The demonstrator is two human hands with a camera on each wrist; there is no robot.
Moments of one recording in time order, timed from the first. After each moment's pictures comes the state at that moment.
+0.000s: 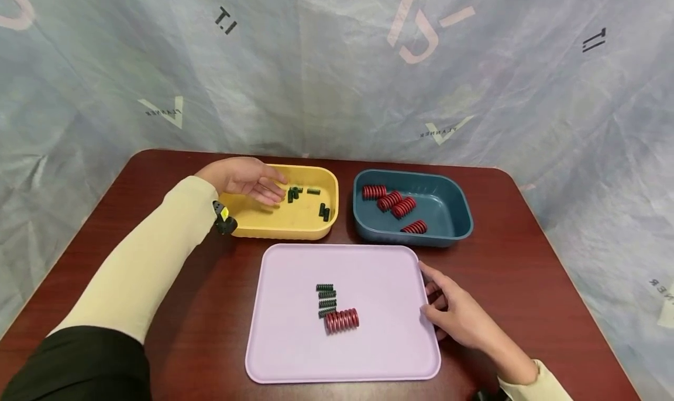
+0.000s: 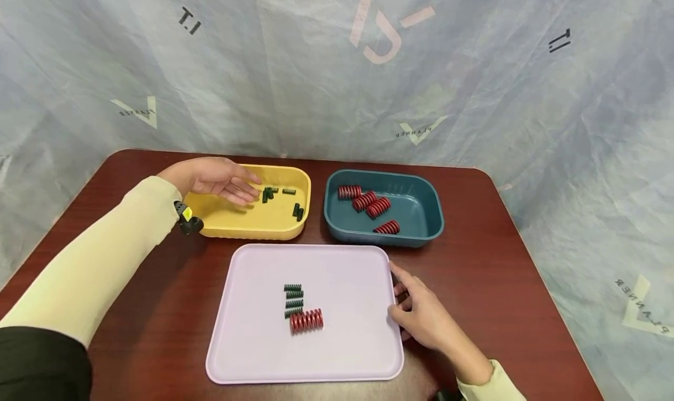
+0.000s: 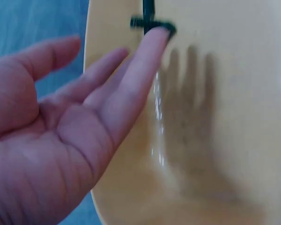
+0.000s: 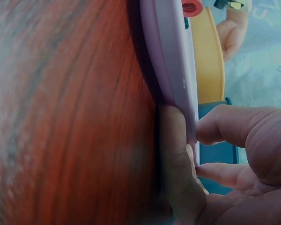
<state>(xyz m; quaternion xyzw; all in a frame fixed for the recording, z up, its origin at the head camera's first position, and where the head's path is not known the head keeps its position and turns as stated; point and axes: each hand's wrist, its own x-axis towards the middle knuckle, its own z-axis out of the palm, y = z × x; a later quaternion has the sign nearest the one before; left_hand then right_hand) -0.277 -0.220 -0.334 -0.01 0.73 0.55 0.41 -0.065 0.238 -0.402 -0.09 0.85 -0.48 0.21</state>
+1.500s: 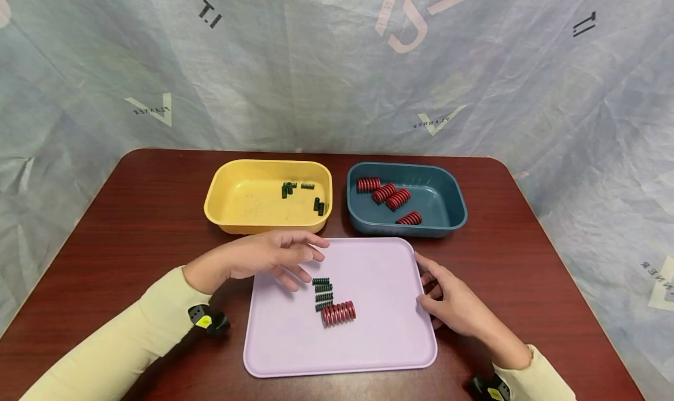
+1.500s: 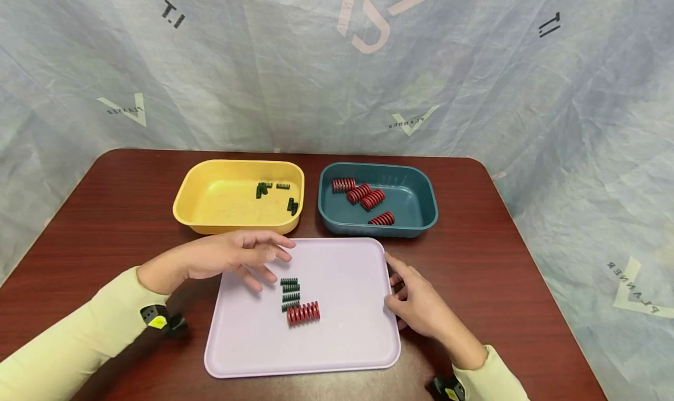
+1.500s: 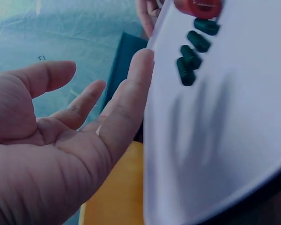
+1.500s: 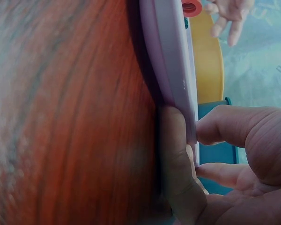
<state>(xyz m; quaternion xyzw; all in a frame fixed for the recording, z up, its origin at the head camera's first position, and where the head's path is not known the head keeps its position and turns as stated) -0.125 -0.163 -0.351 0.14 0.64 0.61 0.44 -0.066 0.229 -0.398 -0.09 0.85 -0.47 0.22</state>
